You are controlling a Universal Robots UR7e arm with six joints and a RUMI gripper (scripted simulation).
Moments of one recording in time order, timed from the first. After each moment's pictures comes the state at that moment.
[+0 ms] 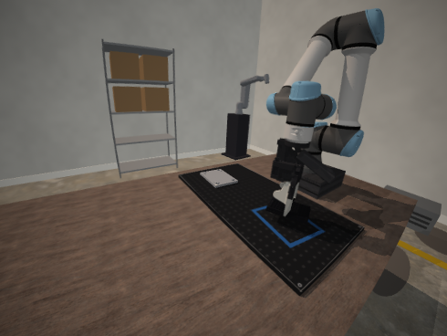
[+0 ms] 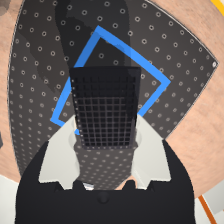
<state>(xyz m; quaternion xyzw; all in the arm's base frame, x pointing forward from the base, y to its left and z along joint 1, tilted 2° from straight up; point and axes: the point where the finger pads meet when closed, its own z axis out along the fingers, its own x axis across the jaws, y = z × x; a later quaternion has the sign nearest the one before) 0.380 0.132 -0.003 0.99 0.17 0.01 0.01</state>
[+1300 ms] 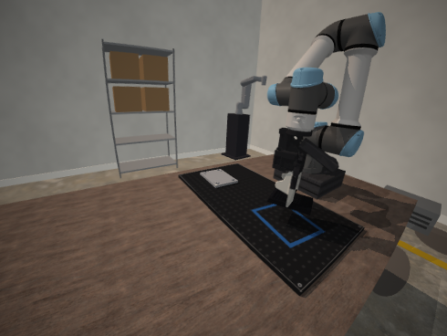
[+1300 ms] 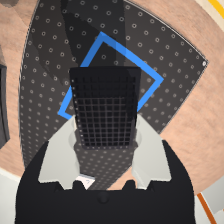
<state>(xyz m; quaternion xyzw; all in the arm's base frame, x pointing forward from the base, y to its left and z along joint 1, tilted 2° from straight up) 0.377 0.132 0.029 0.99 0.17 0.01 0.01</state>
